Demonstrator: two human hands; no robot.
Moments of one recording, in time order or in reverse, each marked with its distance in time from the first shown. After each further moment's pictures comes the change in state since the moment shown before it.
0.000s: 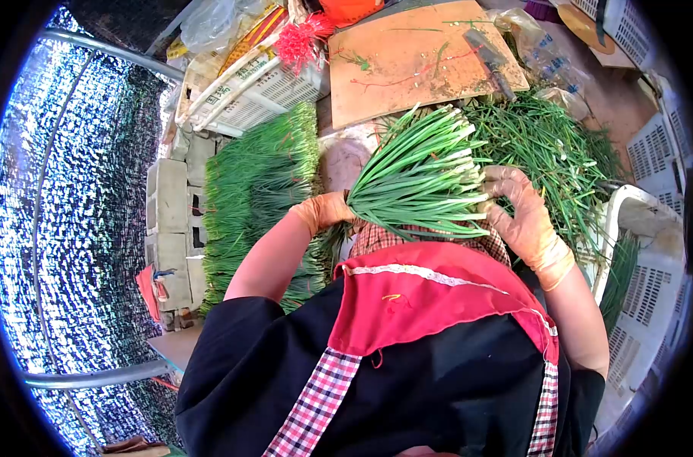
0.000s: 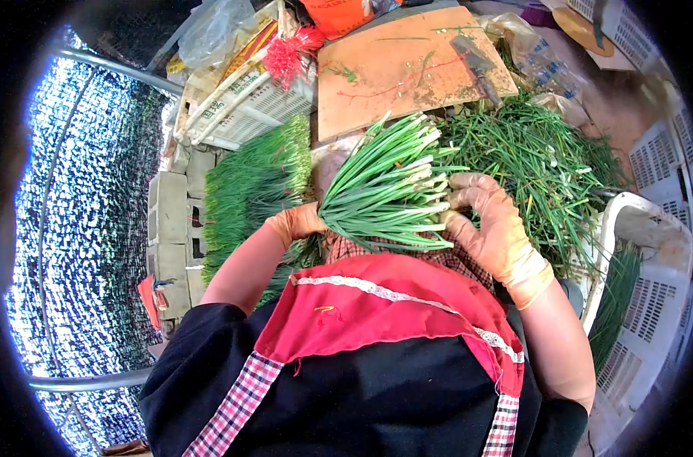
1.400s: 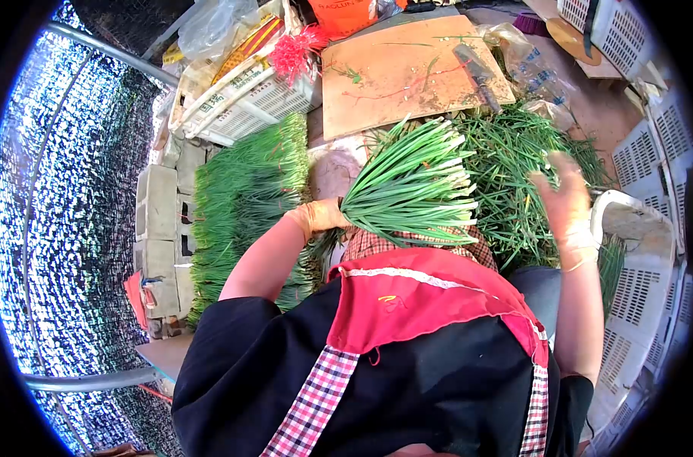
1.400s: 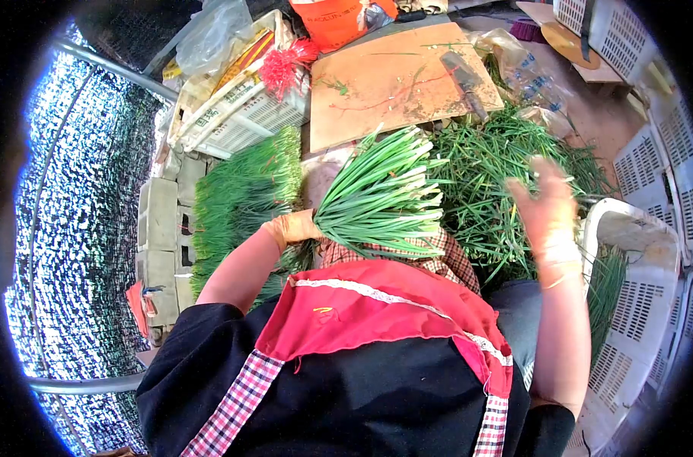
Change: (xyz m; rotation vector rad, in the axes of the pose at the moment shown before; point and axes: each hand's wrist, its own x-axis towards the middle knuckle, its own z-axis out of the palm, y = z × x) left_hand -0.006 0.030 0.003 0.031 -0.031 0.063; right_hand -0.004 0.043 -0.064 -0.562 0.277 0.402
